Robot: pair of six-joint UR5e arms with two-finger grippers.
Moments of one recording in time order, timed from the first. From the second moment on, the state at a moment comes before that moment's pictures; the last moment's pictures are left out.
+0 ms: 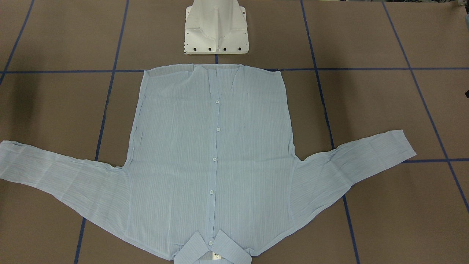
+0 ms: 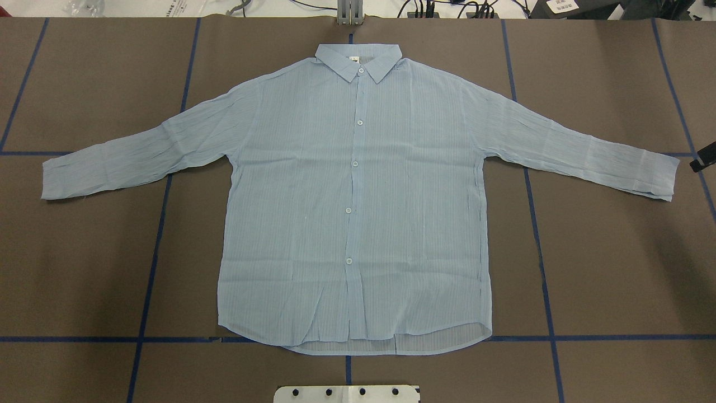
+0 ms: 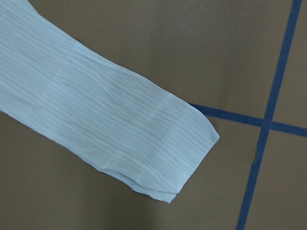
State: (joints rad) left arm -1.50 -1.46 -1.70 -1.95 -2.40 -0.10; right arm 1.30 -1.51 1.54 -1.39 2.32 0.12
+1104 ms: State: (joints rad) left arm -1.49 -1.46 -1.69 -1.95 -2.41 -0.10; right arm 1.22 -1.39 1.21 -1.12 2.21 0.26
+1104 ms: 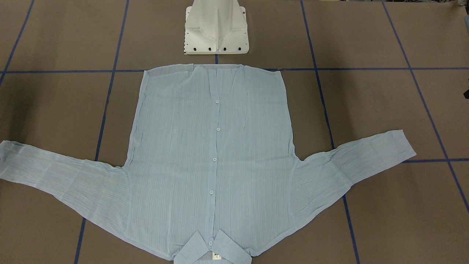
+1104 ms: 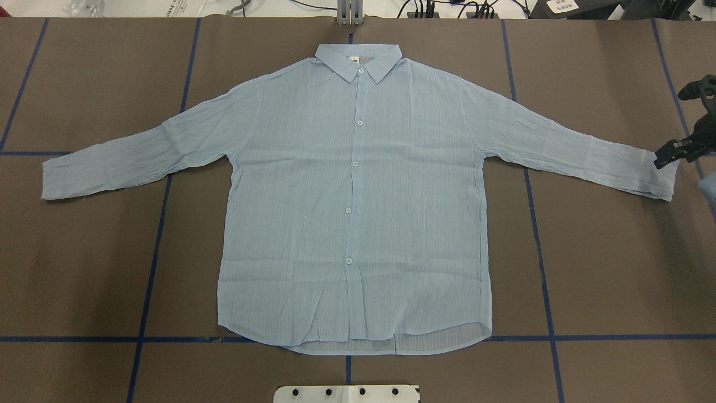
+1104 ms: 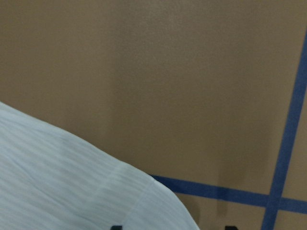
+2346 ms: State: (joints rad) left arm -1.49 -1.46 -1.69 -1.95 -2.43 -0.10; right arm 1.22 -1.38 1.30 -1.09 2.22 0.28
